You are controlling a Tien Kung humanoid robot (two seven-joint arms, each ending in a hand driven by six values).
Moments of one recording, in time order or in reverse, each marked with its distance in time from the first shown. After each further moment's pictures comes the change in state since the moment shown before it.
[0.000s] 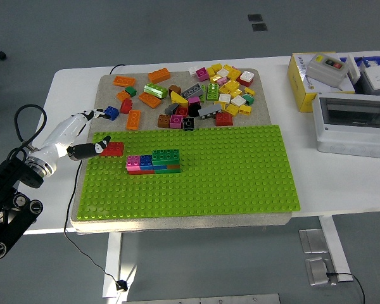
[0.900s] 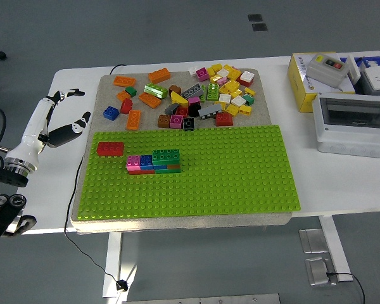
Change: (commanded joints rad) left arm -0.009 0.037 -0.026 0.015 -0.221 0.016 -0.099; right arm 0.003 -0.001 0.001 0.000 -0.008 -0.004 0.013
